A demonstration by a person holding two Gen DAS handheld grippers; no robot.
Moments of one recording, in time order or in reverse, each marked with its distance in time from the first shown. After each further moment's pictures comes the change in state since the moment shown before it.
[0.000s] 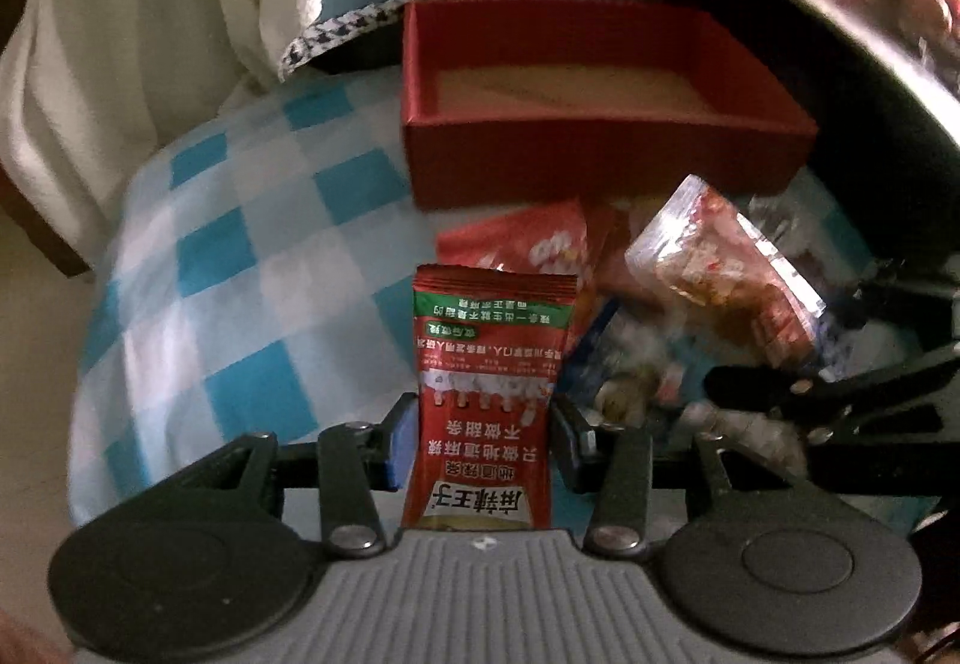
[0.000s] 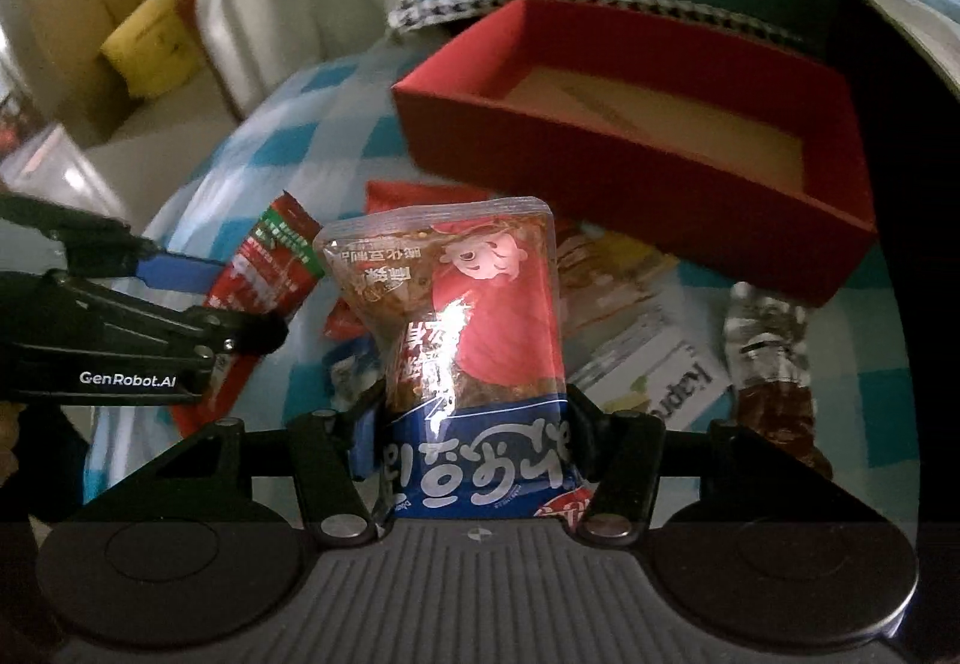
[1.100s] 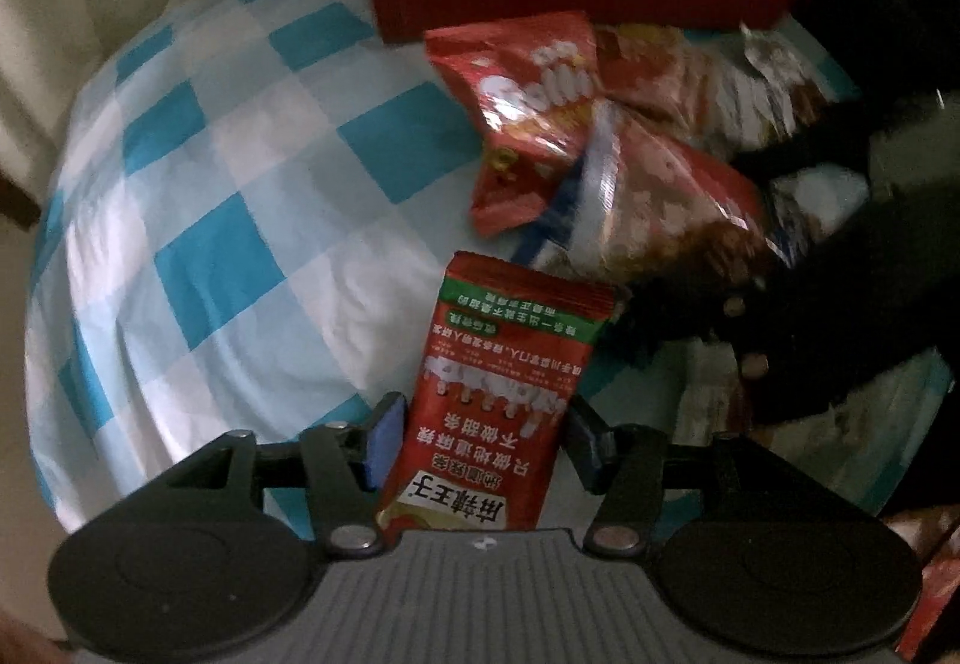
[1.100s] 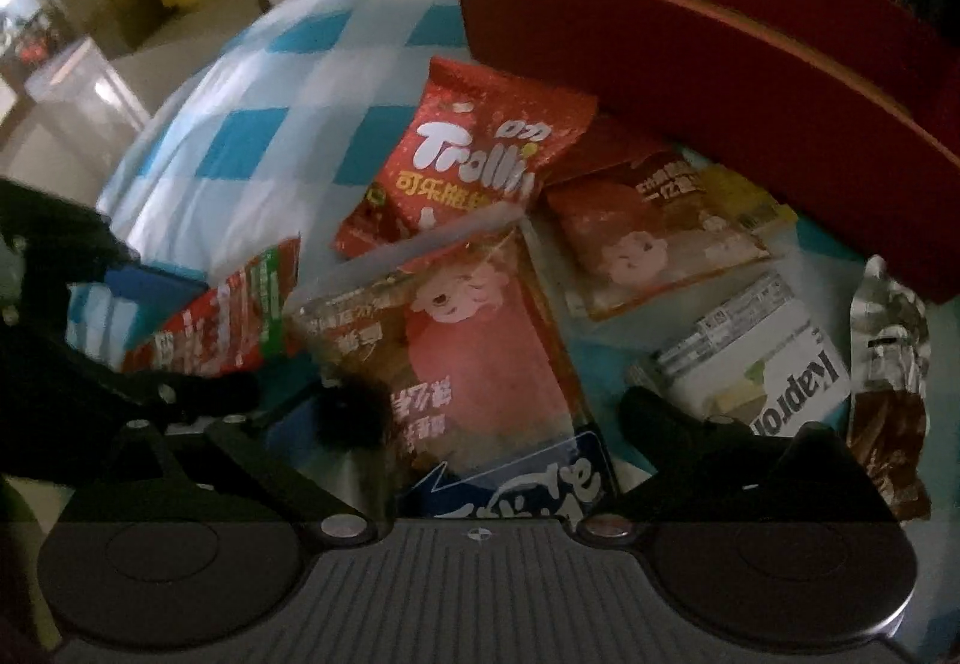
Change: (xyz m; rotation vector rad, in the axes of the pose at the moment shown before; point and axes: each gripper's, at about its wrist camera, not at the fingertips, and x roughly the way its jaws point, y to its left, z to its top) left arm 0.032 0.002 -0.054 0.126 0.189 -0.019; right arm 0.058 0.025 -0.011 -0.118 0.154 0.045
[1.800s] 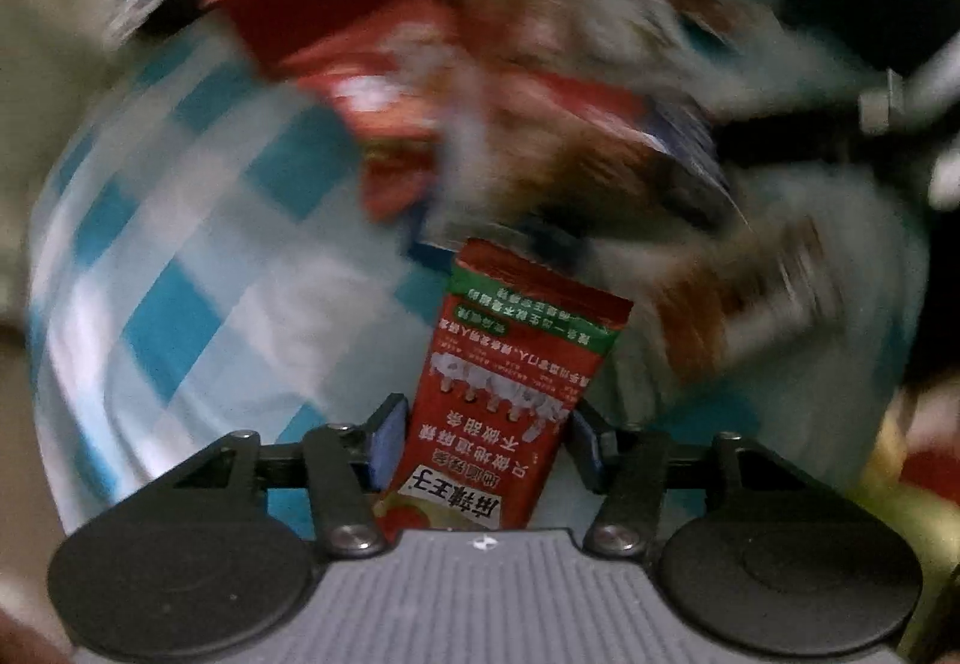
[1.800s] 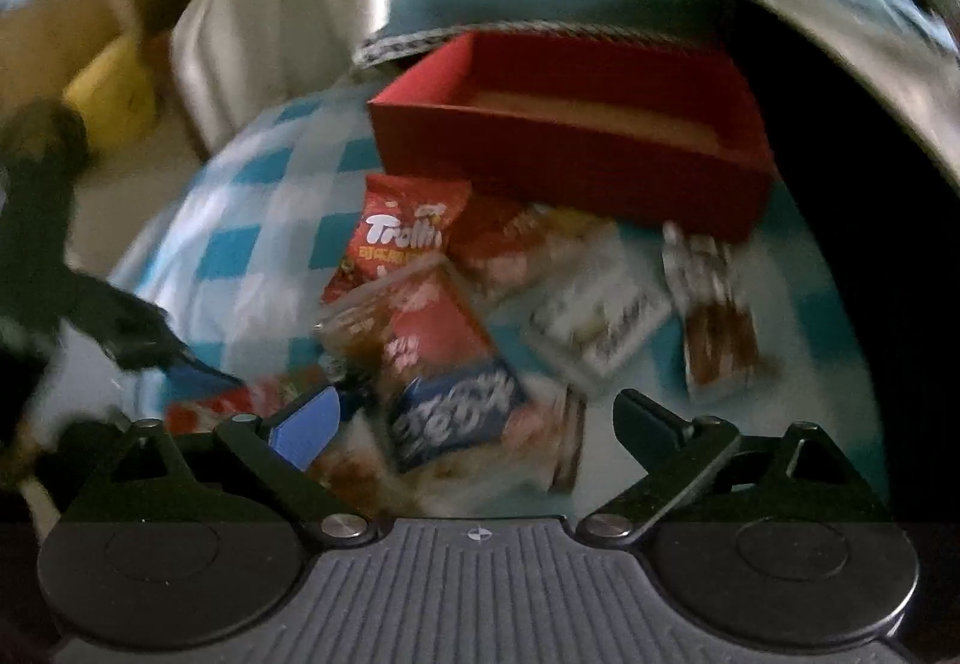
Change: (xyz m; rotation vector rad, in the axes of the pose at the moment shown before) left arm -0.015 -0.030 -0.019 0.181 -0.006 0.016; right arm -0.081 0.013 -0.044 0.097 -0.228 -0.188
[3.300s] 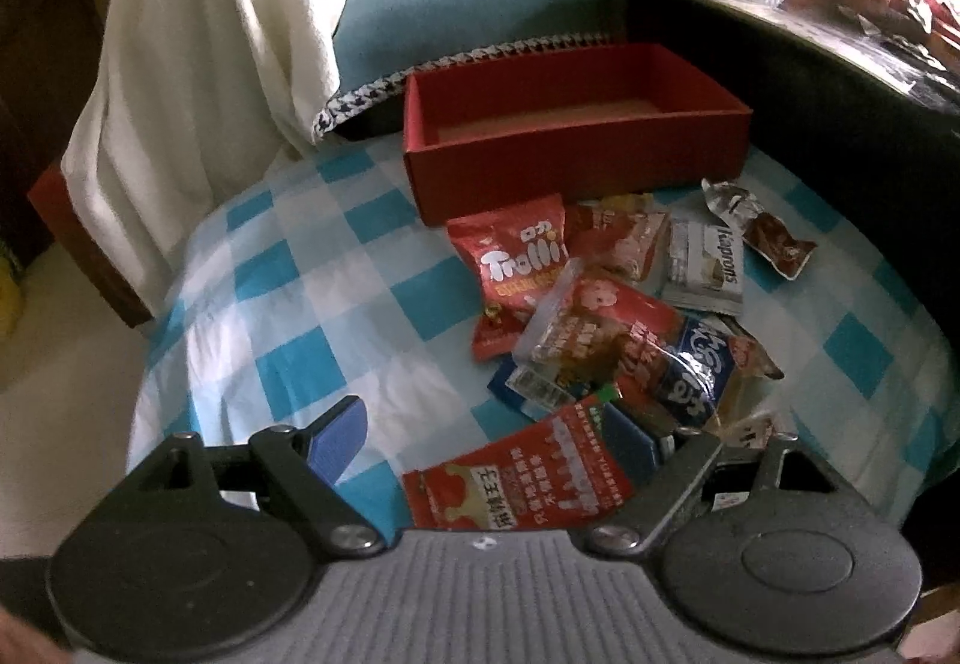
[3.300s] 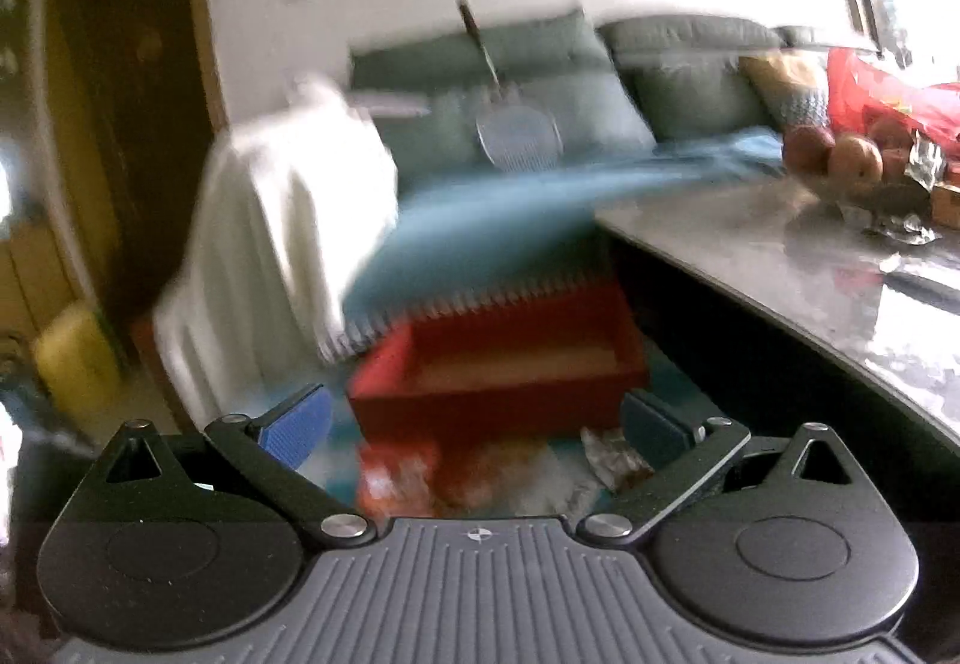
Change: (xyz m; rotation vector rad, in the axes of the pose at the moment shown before) left arm -0.060 -0.019 -0.008 -0.214 -0.344 0.196; right arm -0.100 0.006 -0.050 0.333 -0.505 -0.055
